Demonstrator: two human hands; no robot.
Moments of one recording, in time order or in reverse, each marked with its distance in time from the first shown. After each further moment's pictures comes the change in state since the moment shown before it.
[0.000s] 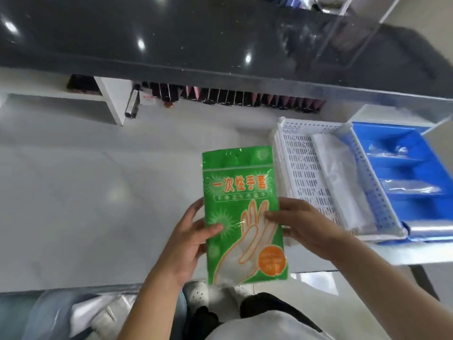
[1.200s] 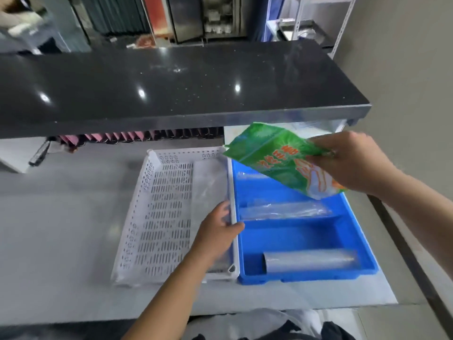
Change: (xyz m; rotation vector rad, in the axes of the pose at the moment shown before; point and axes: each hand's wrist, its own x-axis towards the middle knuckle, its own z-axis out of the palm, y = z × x) left_hand 0.195 -0.140 0.403 0.788 0.244 0.094; right_hand -0.111 -0.086 -0.470 -1.168 0.685 -0.757
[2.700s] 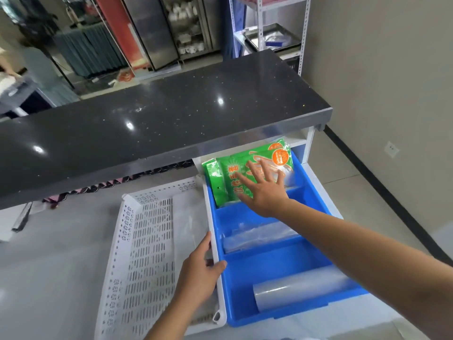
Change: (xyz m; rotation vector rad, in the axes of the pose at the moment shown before) left_hand 0.017 -0.004 0.007 0.300 0.035 -0.074; right_hand 0.046 0.055 0.188 -0.160 -0.357 0.095
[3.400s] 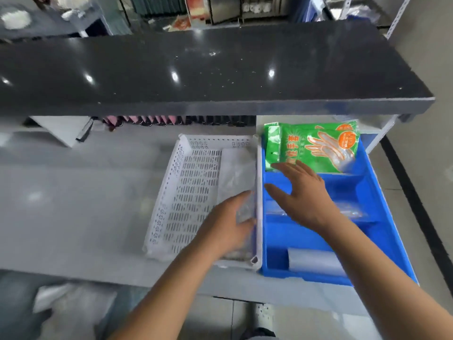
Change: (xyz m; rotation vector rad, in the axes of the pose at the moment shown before) left_hand -0.040 -0.004 -0.045 0.208 0.087 0.196; right_hand -0.104 -0.109 -0.067 0.411 0.021 -0.038
